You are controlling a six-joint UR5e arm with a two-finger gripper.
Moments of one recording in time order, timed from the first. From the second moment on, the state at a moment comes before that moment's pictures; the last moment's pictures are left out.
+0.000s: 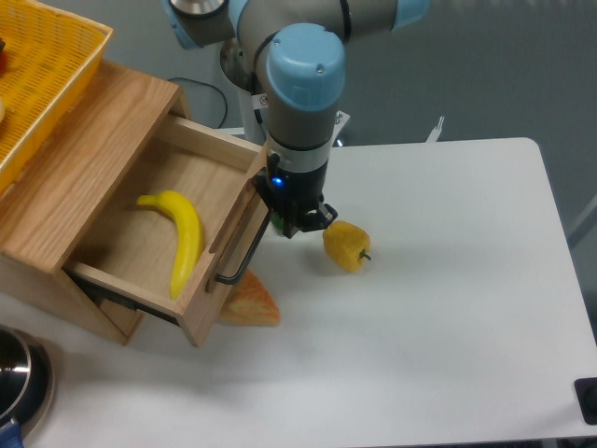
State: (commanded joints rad) arm 2.39 -1.75 -1.52 -1.37 1.46 0.98
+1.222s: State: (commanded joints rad) arm 2.33 -1.75 -1.52 -1.42 1.46 0.98
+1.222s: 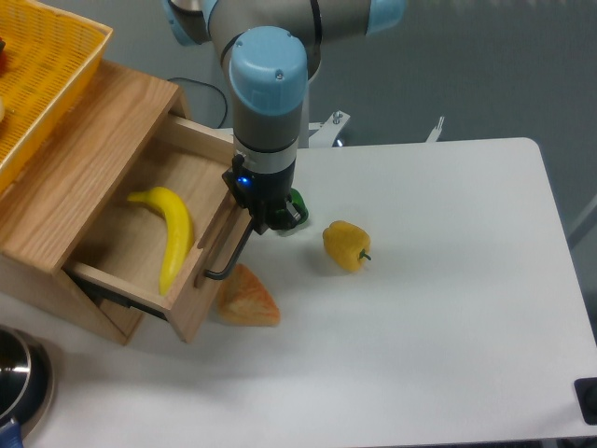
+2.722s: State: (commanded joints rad) arm 2.24 -1.73 -1.53 -1.48 1.40 0.94
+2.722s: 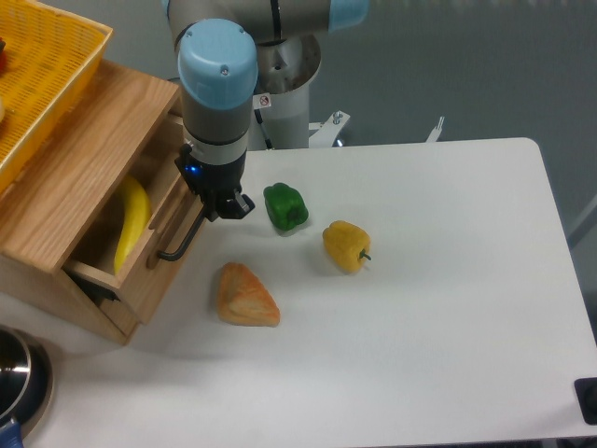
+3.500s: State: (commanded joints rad) arm 2.19 -1.73 -1.53 -1.49 1.37 0.90
